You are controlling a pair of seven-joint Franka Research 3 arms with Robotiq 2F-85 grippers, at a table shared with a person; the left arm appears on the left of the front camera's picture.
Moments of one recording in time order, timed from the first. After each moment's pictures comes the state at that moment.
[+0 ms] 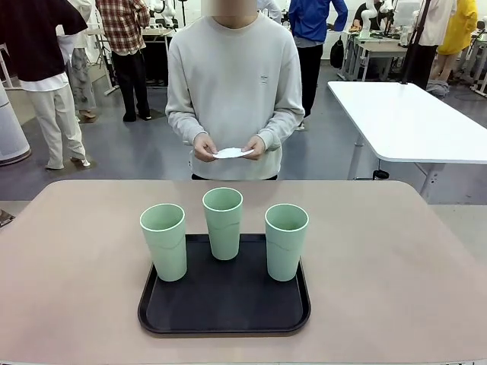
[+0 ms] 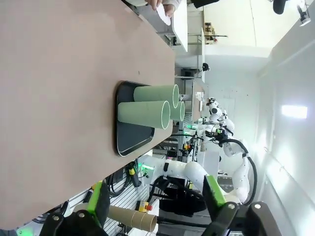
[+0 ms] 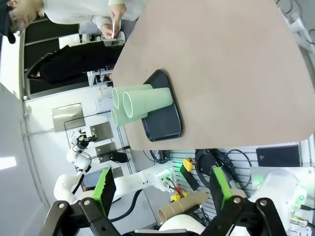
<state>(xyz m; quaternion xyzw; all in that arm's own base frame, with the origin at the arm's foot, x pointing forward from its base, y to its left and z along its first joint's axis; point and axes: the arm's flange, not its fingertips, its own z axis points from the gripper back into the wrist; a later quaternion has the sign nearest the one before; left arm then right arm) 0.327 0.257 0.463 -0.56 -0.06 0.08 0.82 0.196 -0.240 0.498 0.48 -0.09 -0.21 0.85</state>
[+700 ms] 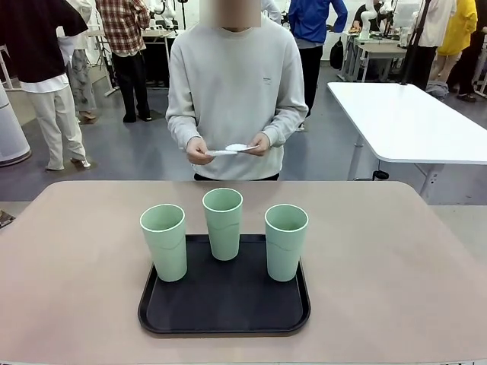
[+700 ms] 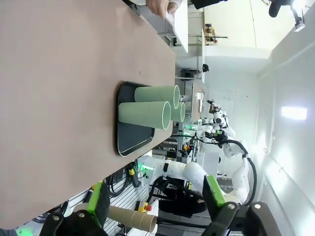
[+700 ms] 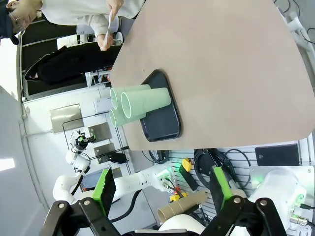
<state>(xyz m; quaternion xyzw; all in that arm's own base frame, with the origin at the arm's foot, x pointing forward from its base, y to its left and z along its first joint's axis) 0.327 0.259 0.461 -0.56 -0.06 0.08 0.82 0.196 -0.239 0.498 0.48 -0.09 -0.21 0.85</state>
